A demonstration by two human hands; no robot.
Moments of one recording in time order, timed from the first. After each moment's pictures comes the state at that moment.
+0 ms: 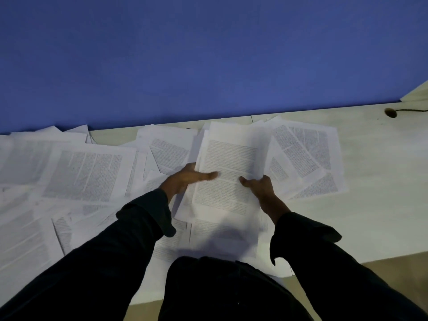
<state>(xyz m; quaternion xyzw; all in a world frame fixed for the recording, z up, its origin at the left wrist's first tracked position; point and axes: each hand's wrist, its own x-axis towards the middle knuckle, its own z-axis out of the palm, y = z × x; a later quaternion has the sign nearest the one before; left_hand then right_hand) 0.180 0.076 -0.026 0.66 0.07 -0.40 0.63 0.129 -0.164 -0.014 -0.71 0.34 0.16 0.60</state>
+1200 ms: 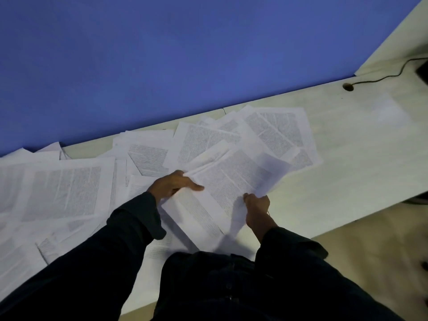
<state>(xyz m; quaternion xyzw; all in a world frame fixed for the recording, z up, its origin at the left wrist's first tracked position) 0.160 0.074 -0.026 0.73 0.11 -0.49 0.47 0.037 -0.163 -0.043 -0.51 0.57 -0.01 0.64</state>
